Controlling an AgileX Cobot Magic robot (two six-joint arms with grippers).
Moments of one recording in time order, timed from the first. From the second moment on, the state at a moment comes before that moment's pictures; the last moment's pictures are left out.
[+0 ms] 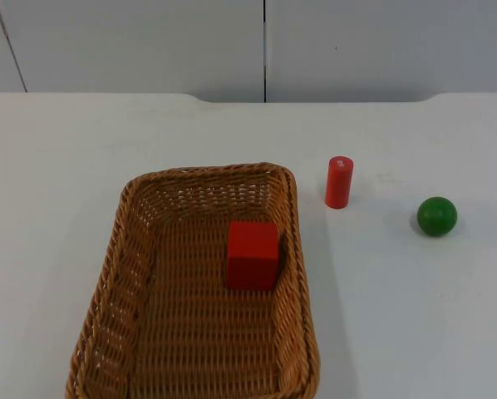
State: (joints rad) right arm 0.80 0.00 -0.53 0.00 1.08 0.01; left arm 0.00 0.00 -0.50 0.01 1.09 0.03
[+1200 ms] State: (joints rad) right arm 0.78 0.00 -0.53 0.00 1.08 0.01; left arm 0.00 0.00 -0.50 0.01 1.09 0.03
